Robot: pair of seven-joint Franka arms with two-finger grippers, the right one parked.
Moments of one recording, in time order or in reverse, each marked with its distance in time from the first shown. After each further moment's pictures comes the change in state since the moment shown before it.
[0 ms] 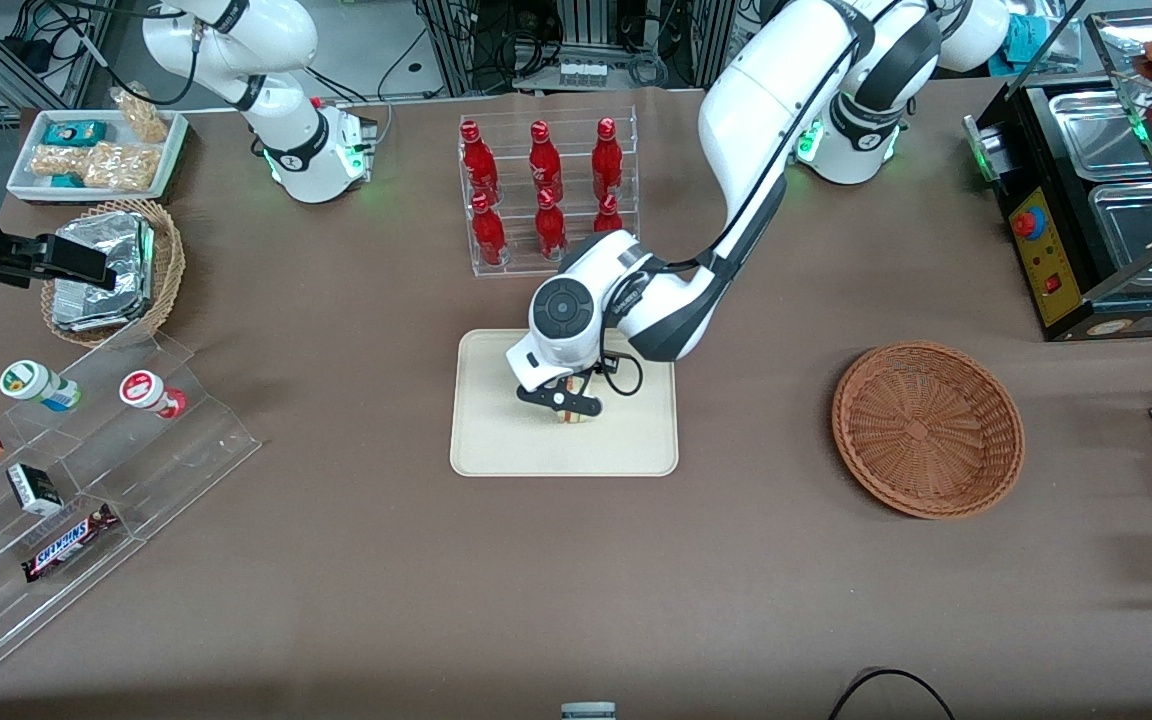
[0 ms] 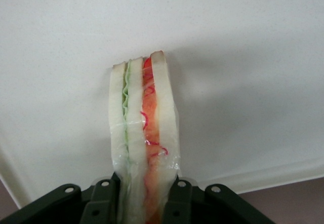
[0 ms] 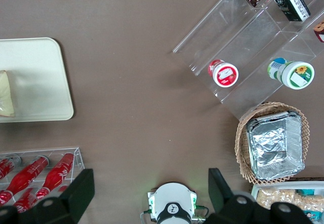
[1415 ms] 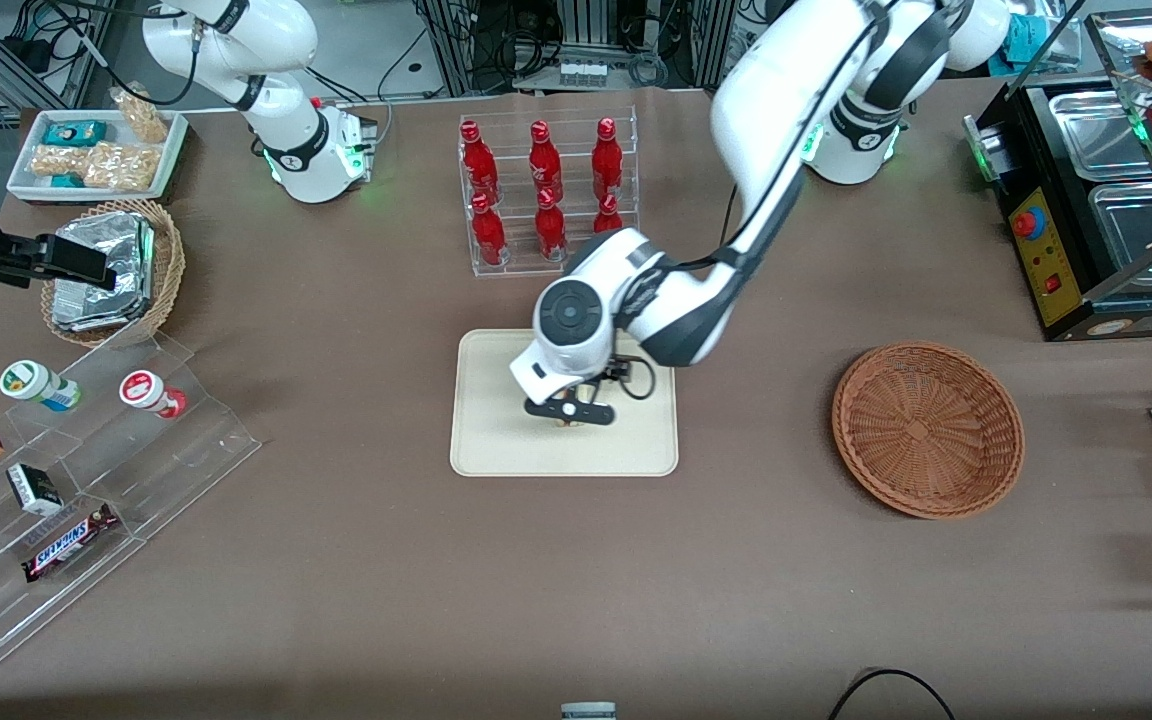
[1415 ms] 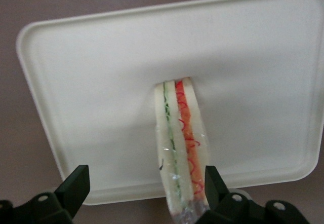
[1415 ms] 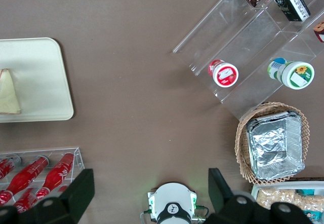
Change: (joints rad) arm 0.063 -0.081 0.018 0.090 0.001 -0.149 -0.032
